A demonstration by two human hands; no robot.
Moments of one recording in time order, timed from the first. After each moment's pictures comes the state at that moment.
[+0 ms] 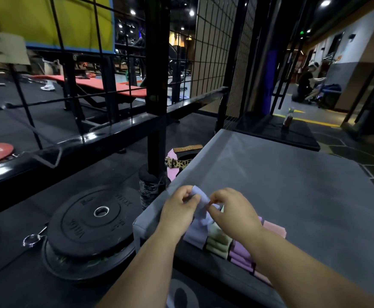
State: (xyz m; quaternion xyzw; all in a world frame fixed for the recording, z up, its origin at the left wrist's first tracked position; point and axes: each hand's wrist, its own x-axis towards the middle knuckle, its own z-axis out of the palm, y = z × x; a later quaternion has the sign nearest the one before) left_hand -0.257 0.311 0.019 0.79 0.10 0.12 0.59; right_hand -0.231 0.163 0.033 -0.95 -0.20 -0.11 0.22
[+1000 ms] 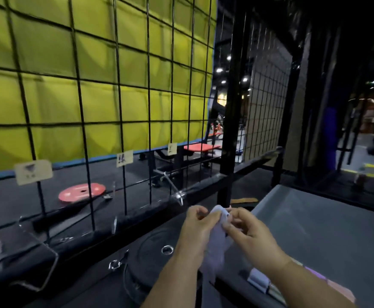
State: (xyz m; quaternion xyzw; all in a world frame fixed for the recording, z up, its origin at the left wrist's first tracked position) left_hand -0.409 0.385 0.136 0.68 0.14 0.23 0.69; right_hand -0.374 0.247 0.152 -0.75 -0.36 0.00 0.56
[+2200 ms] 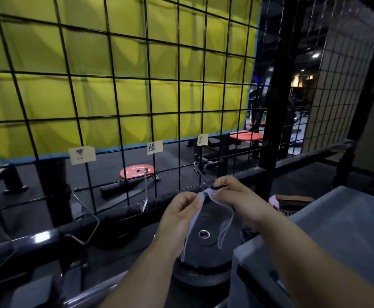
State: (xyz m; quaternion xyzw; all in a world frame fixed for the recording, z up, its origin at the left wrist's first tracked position) left_hand -0.470 0.420 0.156 0.60 0.12 0.34 0.71; right_hand -0.338 0.316 0.200 -0.65 -0.42 0.28 0.57
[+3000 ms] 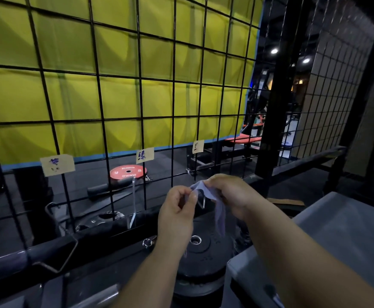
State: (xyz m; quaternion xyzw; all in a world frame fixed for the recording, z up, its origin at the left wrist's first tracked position) left_hand -0.440 0.428 0.172 0.69 0.20 0.47 0.52; right_hand -0.310 0.364 0.222 -0.68 -0.36 0.28 0.58
